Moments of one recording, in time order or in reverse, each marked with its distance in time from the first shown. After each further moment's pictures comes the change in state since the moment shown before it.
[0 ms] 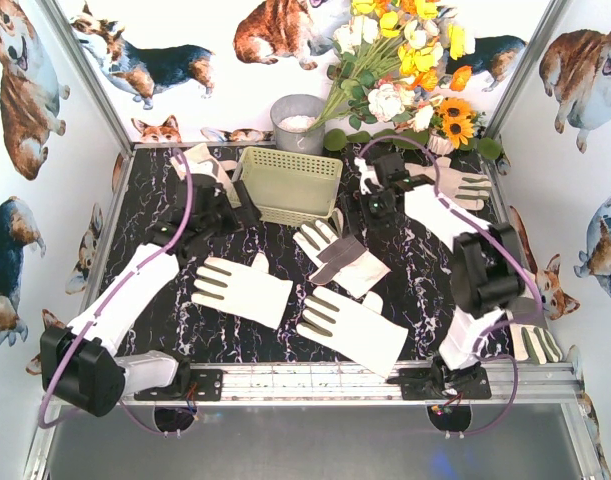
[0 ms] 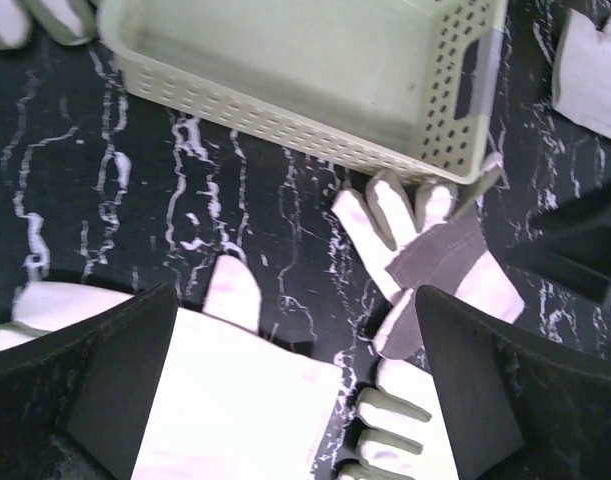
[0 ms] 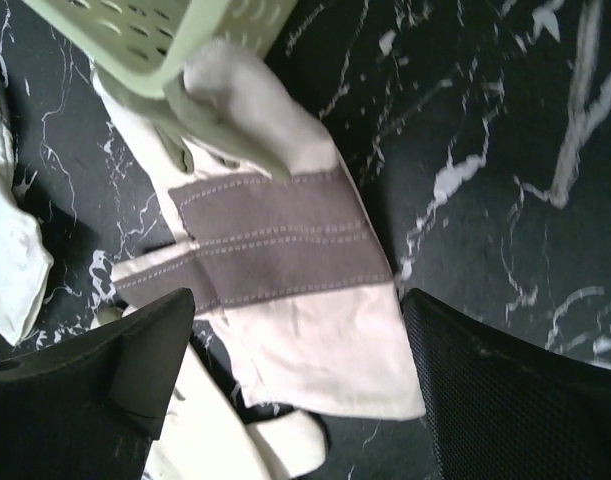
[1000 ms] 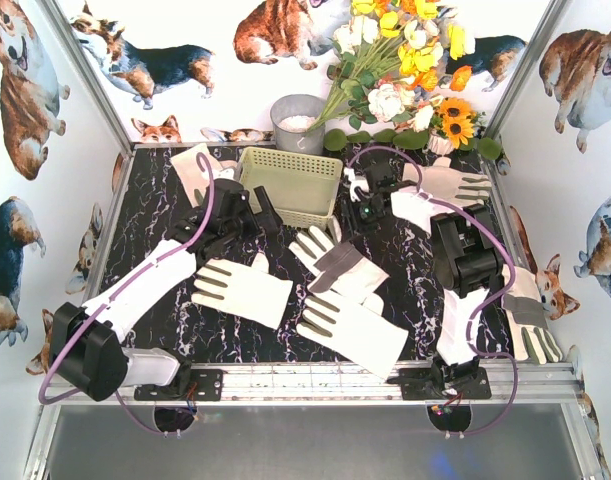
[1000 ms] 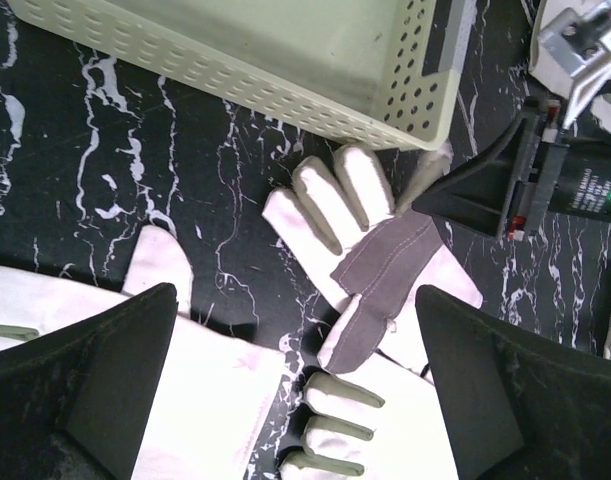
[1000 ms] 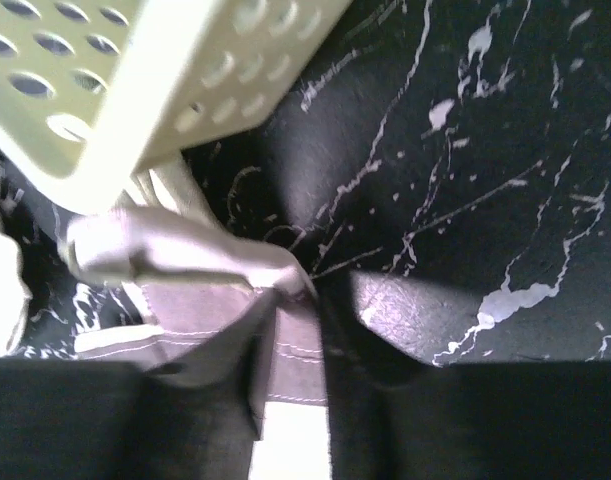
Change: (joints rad) left arm -0.148 0.090 0.002 0.039 -0.037 -0.157; right arm 0.003 0.223 0.052 0.128 -0.150 -0.045
